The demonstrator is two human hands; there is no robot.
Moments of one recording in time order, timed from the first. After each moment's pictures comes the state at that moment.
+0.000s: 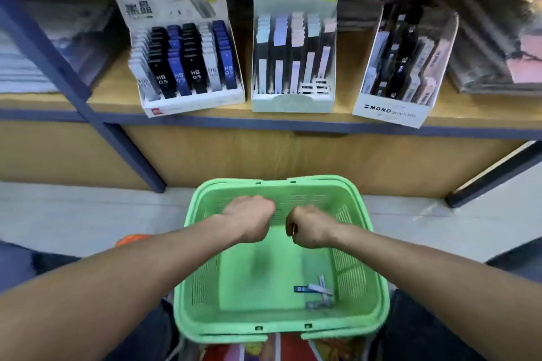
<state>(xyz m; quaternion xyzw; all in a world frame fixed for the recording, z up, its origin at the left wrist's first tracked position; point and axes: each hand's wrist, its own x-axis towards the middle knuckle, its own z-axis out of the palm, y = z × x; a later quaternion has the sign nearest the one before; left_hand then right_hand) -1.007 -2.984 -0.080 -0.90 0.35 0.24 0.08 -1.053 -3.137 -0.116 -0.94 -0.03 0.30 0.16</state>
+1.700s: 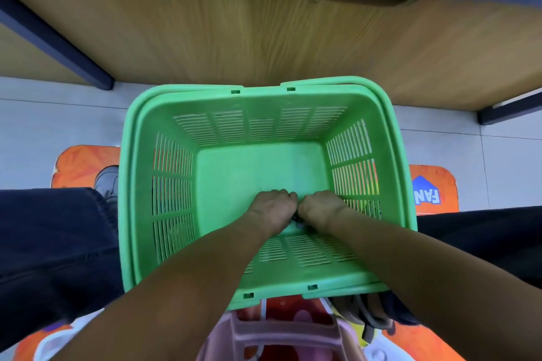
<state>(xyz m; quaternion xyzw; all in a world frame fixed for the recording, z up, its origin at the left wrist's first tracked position) -1.087 -3.021 -0.317 -0.84 0.39 0.37 0.01 -1.111 -3.148 -0.287 -0.85 -0.16 0.49 -0.07</state>
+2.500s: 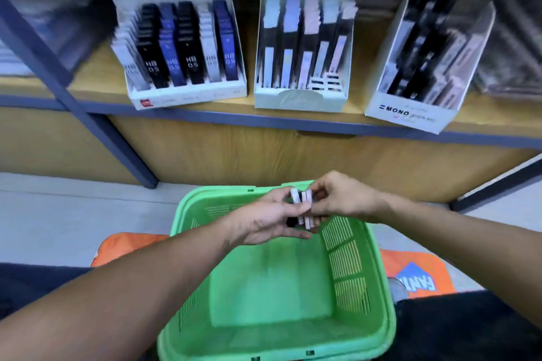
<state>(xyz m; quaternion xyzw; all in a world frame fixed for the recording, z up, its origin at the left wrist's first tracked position) -0.994 -3.011 -0.136 -0.50 0.04 0.53 -0.68 -1.021 -3.198 -0.095 -0.83 -0.01 0.29 0.48</state>
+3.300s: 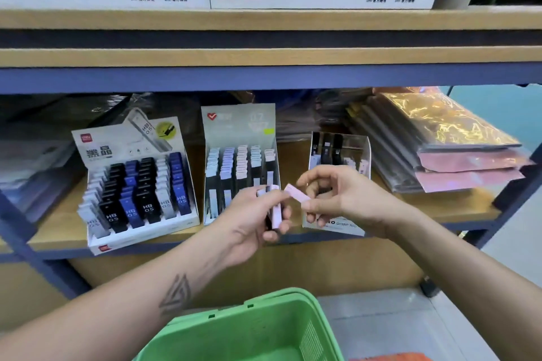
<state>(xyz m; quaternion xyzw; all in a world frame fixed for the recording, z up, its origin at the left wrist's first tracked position) -0.946 -3.085 0.085 -0.60 0.11 0.34 -0.71 -1.010 -3.275 0.105 -0.80 -0.01 0.02 0.60</state>
